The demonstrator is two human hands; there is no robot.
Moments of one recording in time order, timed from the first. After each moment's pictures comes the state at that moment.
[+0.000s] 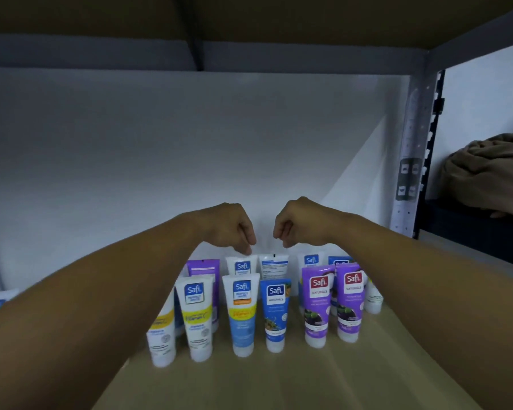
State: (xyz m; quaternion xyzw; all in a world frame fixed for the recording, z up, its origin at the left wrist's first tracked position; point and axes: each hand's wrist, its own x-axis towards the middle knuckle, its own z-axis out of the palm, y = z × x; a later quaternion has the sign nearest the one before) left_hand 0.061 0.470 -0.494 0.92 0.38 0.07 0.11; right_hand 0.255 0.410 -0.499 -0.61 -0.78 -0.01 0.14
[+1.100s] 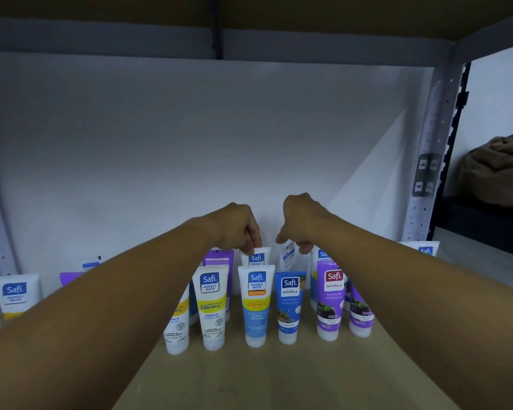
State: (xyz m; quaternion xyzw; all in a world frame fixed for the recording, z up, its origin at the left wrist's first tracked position) left_hand 0.047 0.481 -0.522 0.92 0.37 0.11 0.10; right_hand 0.202 0.417 -0.509 -0.76 -0.62 0.01 0.17
